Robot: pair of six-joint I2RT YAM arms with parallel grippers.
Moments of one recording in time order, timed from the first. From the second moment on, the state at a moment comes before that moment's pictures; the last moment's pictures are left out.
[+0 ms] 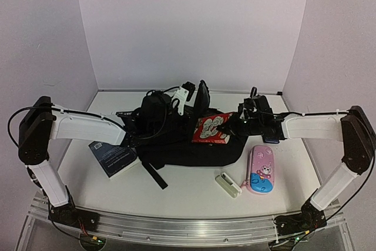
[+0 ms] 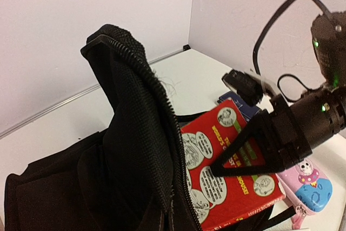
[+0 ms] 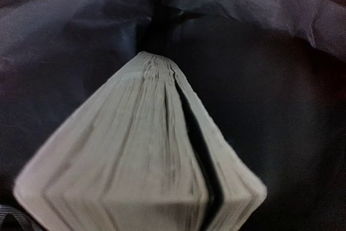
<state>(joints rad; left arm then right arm) -0.99 1.73 1.14 0.37 -0.17 -0.10 0.60 1.60 0.95 -0.01 -0.22 1.06</state>
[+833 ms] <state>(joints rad) -0.96 1.64 1.05 0.45 -0.05 -0.13 0.60 1.84 1.02 0.34 -0.35 1.10</state>
